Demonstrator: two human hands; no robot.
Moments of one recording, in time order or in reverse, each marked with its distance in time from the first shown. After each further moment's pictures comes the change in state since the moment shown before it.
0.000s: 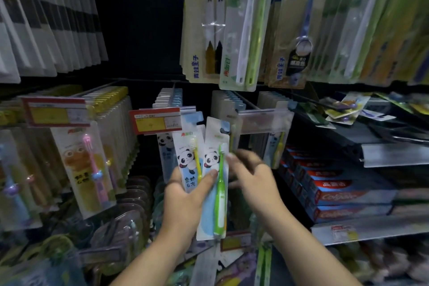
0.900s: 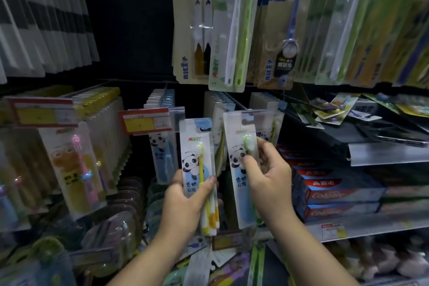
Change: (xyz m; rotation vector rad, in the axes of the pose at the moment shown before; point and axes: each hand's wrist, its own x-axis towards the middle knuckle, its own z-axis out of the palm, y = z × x) left_hand -0.014 0.007 0.009 0.038 -0.121 0.000; right_hand -0.015 -0.013 -0.028 -0.022 0.136 -0.435
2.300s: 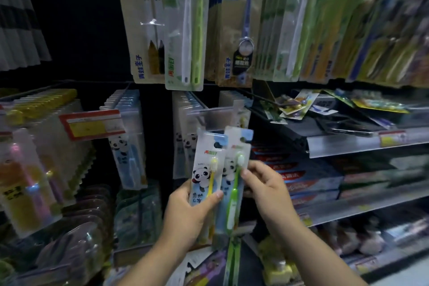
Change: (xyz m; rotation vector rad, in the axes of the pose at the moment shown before) left_hand -0.004 -0.028 0.051 0.123 -0.170 0.007; right_hand -0.007 0.031 -0.073 -0.020 -0.100 0.361
